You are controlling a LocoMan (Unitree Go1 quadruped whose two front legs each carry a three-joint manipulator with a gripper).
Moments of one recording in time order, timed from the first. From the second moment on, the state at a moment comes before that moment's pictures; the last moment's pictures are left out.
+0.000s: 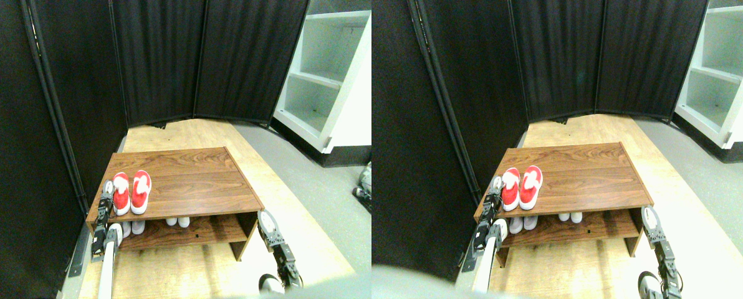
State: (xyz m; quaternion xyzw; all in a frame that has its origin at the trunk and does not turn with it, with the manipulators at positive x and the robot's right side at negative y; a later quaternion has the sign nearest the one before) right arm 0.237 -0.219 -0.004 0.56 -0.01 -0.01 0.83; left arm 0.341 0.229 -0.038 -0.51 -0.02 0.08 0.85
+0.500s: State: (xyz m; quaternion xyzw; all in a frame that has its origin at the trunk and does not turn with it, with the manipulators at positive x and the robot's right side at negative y) right arm 0.237 -0.221 -0.003 0.56 -0.02 -0.01 0.83; left arm 0.339 0.208 -0.038 -0.54 -0.02 0.07 0.84
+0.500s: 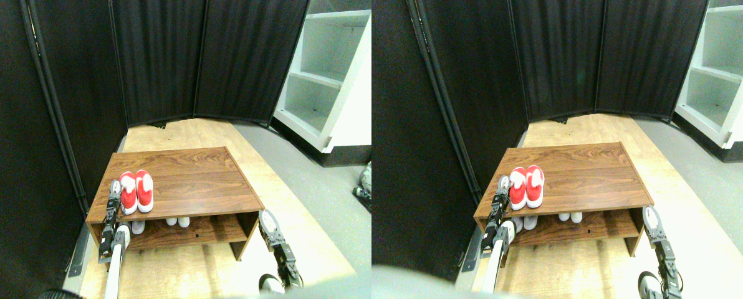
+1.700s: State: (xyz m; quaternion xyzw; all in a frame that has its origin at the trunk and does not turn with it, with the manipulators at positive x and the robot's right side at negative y) right arm 0.237 -0.206 -0.010 0.56 0.02 -0.01 0.83; left arm 0.170 0.229 -0.030 -0.53 -0.09 0.04 0.84
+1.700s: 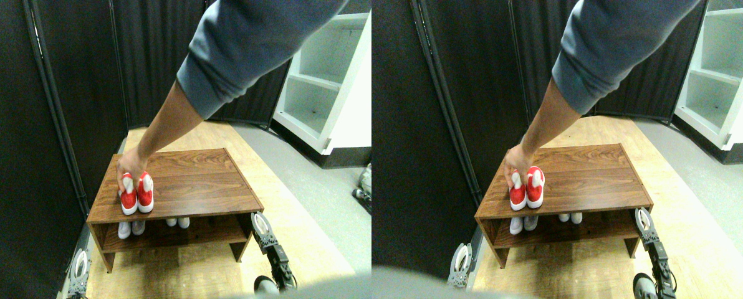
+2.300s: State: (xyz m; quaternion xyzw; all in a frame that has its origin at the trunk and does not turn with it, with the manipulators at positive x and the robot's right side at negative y) right arm 0.237 -0.207 -0.009 0.56 0.01 -0.01 0.83; left arm 0.173 0.222 -0.035 -0.55 -0.07 0.03 0.83
